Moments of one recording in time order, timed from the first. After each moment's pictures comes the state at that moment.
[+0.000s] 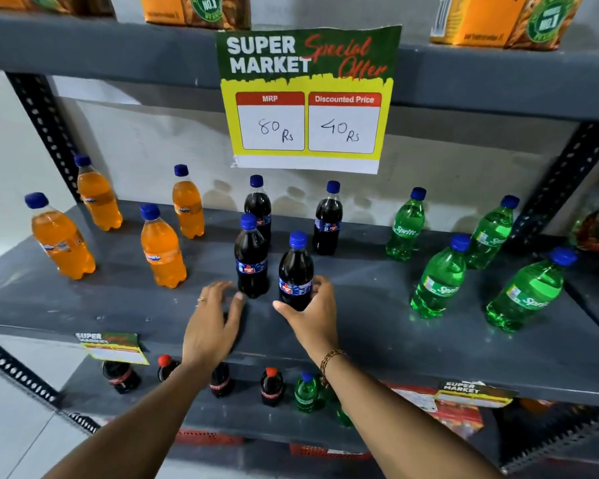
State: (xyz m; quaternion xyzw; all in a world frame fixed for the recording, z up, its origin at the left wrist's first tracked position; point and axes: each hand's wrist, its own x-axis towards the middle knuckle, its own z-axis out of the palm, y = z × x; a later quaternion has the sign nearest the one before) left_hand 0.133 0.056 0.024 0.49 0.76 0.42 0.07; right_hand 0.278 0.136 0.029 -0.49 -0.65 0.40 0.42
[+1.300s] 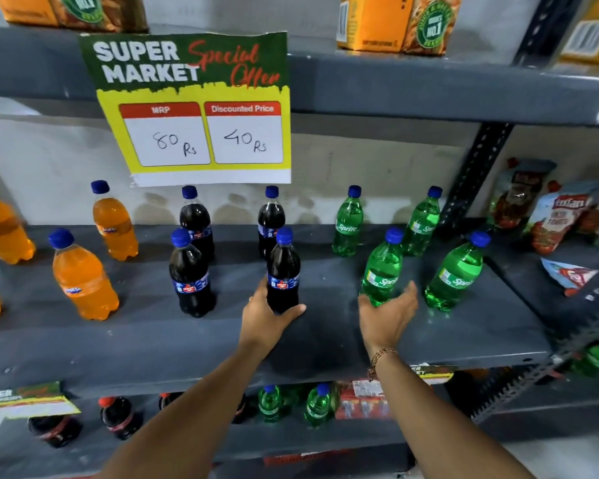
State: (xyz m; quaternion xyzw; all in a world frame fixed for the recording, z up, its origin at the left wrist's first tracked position) left_hand 0.244 0.143 0.032 0.51 0.67 0.47 0.26; right_hand 0.421 0.194 0.029 -0.67 -0.44 0.22 0.55
